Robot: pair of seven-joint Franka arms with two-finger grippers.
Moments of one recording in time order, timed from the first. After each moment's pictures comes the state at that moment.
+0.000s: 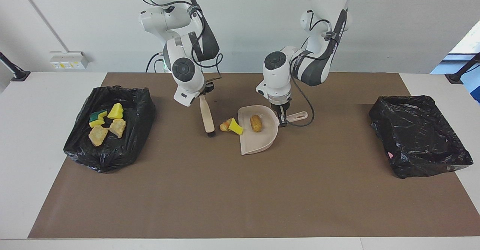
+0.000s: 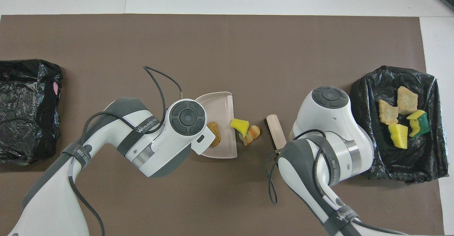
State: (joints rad) left arm -0.11 0.26 -0.54 -1.97 0.38 2.08 0.75; right arm 0.29 0.10 0.10 -2.10 0.17 1.73 0.08
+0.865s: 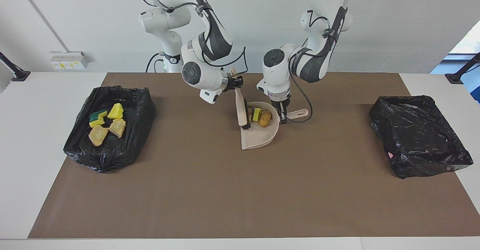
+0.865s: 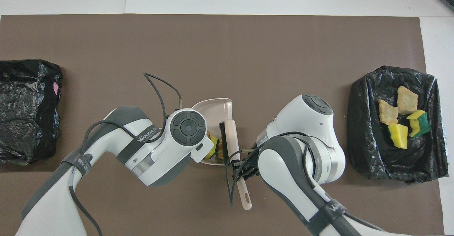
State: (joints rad) left arm -0.11 0.22 -0.54 -2.03 0.38 2.09 0.75; right arm 0.37 0.13 0.10 -2.06 0.65 1.81 0.06
